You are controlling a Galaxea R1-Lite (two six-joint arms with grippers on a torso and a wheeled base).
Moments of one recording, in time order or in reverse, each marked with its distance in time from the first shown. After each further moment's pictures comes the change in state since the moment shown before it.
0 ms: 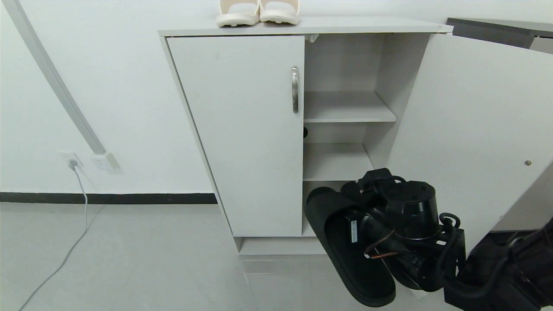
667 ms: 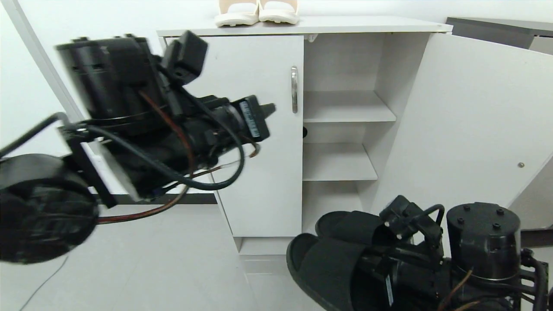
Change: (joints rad) left arm -0.518 0.971 -0.579 -0.440 -0.383 -0.217; right arm 0.020 -0.226 0.241 0.001 0.482 -0.085
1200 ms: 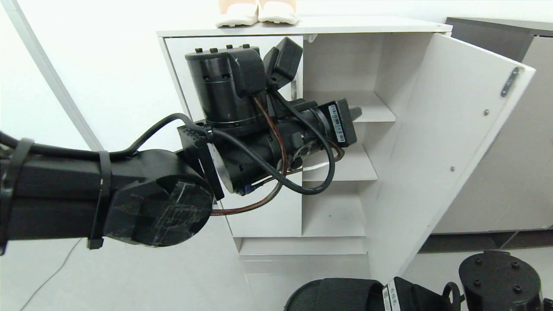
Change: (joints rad) left arm -0.182 0.259 -0.249 -0.067 -0.189 -0.090; right arm 0.139 -0.051 0.174 -0.003 0.405 -0.205
